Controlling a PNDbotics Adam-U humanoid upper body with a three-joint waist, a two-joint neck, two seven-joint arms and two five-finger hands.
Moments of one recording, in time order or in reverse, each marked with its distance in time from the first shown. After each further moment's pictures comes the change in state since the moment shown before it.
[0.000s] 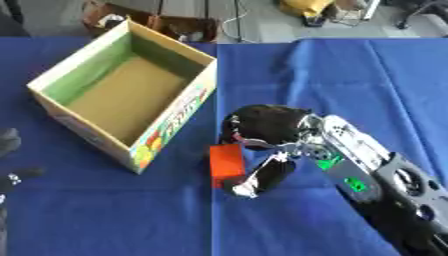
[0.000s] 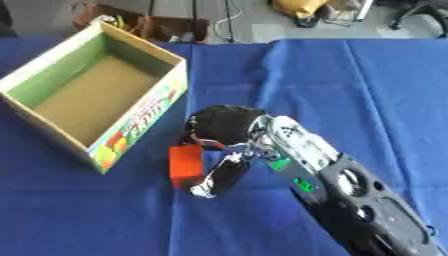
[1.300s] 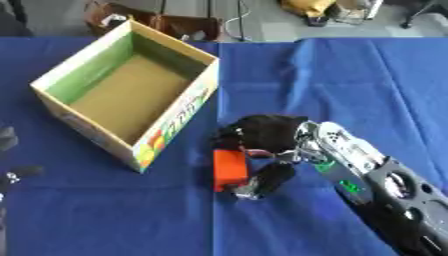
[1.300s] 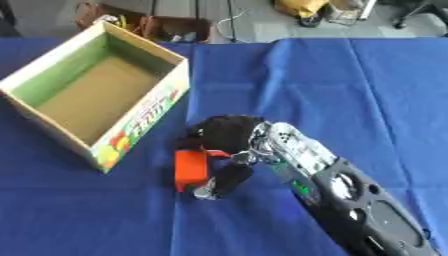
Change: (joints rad) left arm -0.001 0.000 0.000 0.000 0.000 -0.007 0.015; right arm 0.013 0.023 0.002 0.100 0.142 -0.118 0.017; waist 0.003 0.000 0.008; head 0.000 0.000
